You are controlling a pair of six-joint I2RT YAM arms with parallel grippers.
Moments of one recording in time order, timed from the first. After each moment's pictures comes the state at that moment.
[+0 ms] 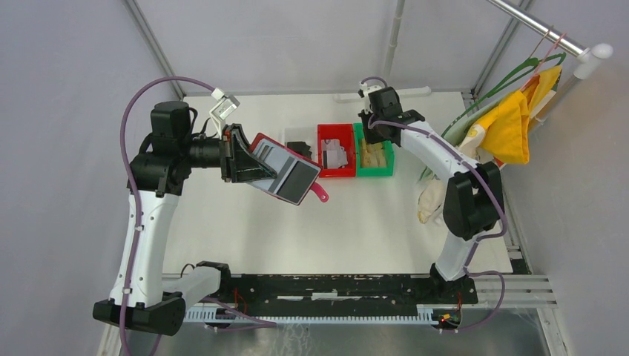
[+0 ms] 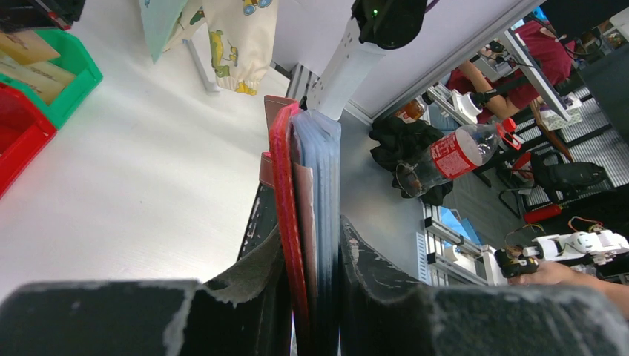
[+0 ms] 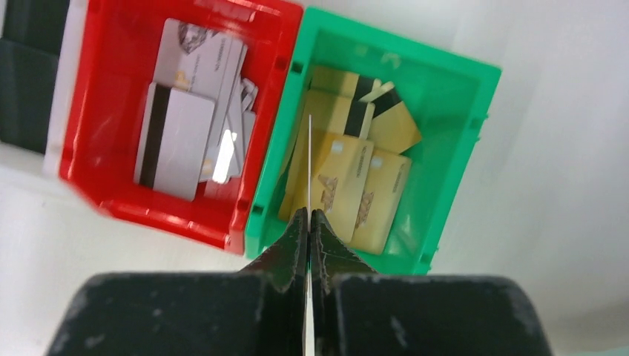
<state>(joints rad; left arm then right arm) -0.12 1.09 1.46 -0.90 1.34 -0.11 0.40 1.78 1.48 -0.52 0.05 0.09</state>
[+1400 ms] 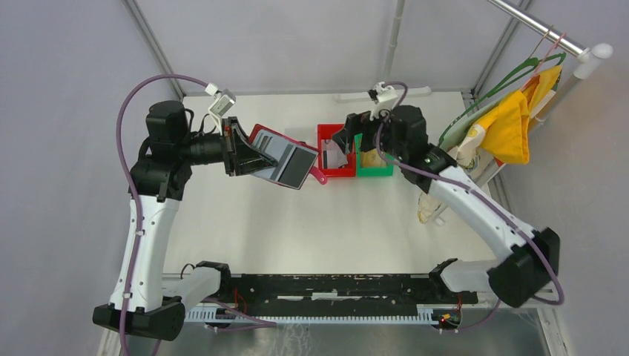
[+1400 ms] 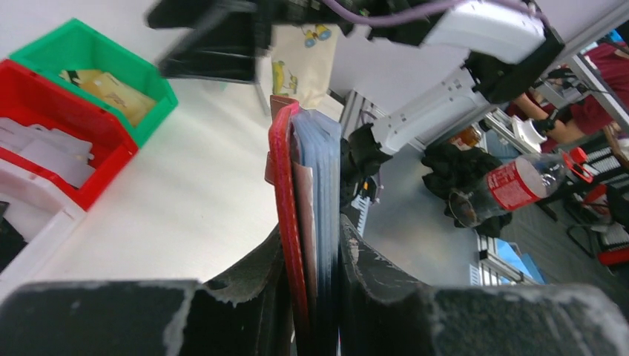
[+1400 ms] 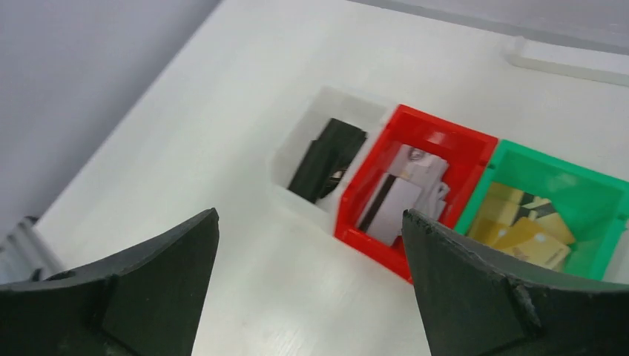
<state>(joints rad) -0.12 1.06 1.42 -0.74 1.22 -0.16 0.55 1.37 1.23 -0.18 -0.08 0.24</state>
